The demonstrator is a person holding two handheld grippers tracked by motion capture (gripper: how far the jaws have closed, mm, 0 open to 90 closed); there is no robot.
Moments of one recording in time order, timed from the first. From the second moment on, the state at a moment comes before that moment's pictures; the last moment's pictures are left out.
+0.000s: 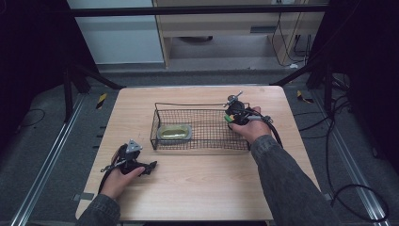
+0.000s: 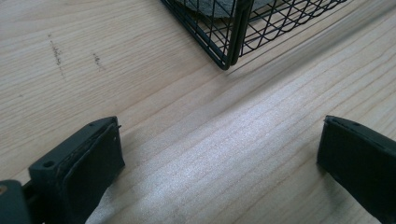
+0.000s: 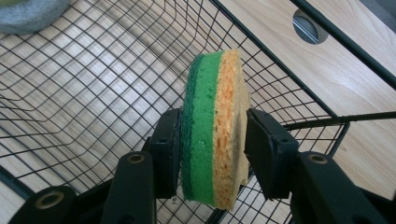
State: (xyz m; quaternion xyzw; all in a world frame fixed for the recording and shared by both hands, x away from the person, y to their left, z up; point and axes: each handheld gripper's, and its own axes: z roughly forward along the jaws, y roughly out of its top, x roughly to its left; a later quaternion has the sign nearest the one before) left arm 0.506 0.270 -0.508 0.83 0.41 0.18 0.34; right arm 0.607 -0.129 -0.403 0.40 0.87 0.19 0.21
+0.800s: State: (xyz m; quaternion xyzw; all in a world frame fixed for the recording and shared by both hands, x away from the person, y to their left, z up) left arm 0.506 0.270 -0.508 0.83 0.41 0.18 0.34; right arm 0.590 -0.129 -0.399 0.40 0.87 0.21 0.17
